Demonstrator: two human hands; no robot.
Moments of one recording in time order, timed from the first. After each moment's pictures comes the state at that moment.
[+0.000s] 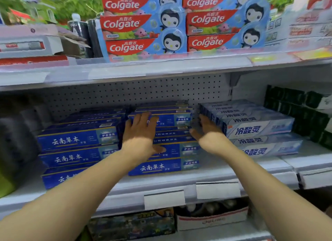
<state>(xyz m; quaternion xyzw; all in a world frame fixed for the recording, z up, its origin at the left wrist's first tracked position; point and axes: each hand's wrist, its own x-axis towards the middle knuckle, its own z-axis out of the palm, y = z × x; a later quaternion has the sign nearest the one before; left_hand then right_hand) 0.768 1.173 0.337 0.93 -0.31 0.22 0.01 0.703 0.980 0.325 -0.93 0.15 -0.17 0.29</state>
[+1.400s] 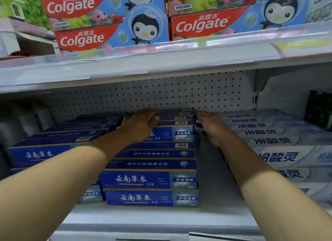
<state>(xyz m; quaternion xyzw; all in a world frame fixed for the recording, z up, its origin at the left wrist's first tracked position) 0.864 1.116 0.365 0.95 -0.27 0.13 0.13 0.832 0.907 0.337 -0.76 0.09 -0.17 0.62</state>
